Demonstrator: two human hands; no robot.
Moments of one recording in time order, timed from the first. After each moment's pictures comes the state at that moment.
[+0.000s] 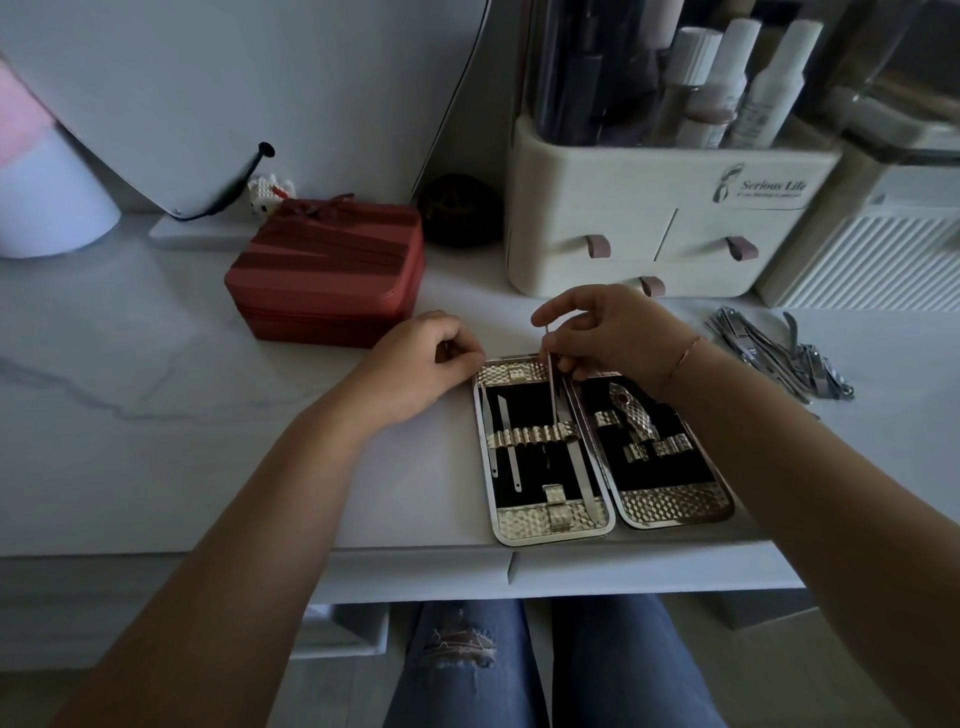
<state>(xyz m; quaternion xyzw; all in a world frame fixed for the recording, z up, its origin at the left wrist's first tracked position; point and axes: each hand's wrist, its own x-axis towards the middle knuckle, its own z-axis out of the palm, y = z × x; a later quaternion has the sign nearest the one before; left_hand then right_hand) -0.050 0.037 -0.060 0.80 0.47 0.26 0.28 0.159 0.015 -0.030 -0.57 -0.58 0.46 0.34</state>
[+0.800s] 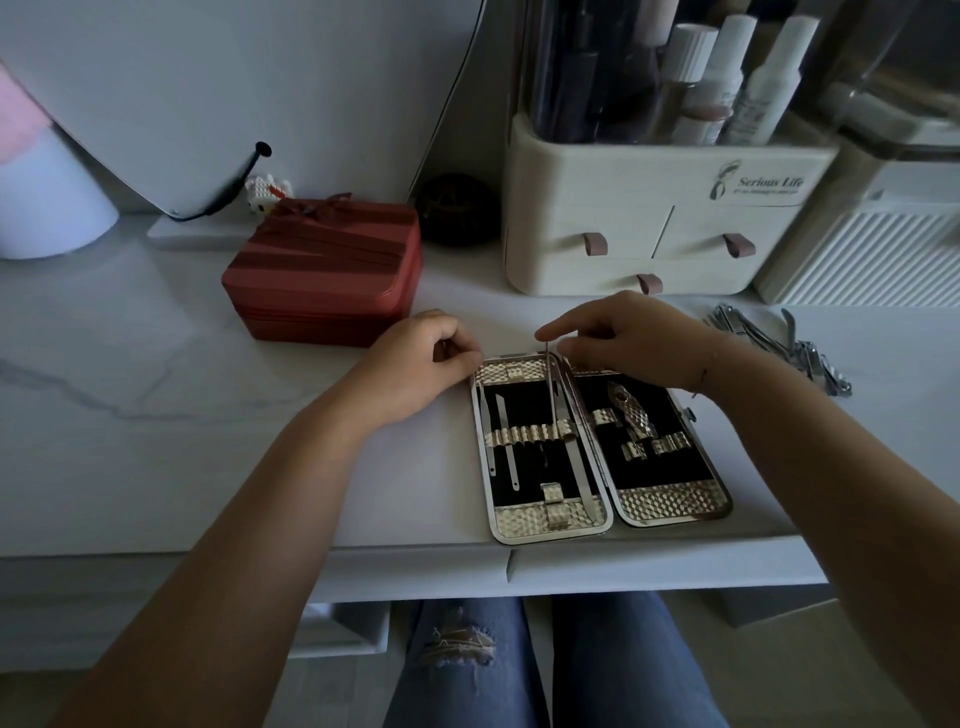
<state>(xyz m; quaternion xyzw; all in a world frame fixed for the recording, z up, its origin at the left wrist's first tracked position) -0.050 0.038 -0.061 0.80 0.47 0.26 0.28 0.178 0.009 -0.018 -0.58 -0.77 0.22 0.15</state>
